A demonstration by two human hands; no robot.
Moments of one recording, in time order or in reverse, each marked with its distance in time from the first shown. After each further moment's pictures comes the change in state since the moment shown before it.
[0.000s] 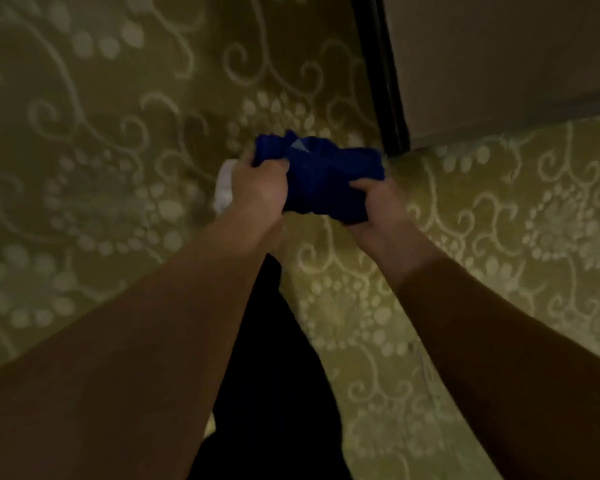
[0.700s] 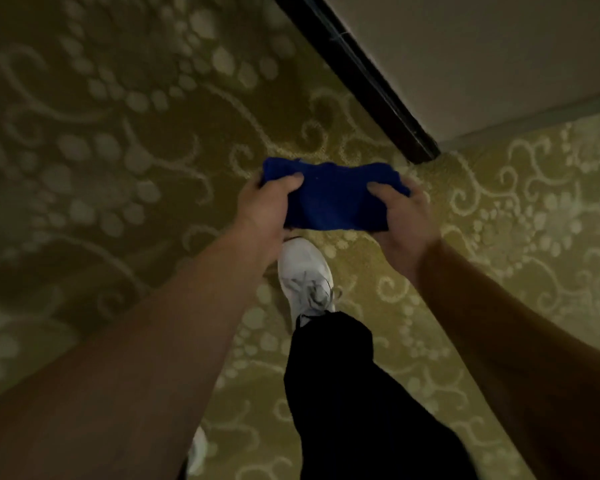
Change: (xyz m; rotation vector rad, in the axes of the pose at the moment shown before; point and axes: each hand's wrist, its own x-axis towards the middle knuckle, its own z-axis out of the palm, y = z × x) left_hand 0.116 0.134 -0.019 0.392 -0.447 -0.046; right_hand 0.029 -0.016 0.114 0.386 0.218 -0.176
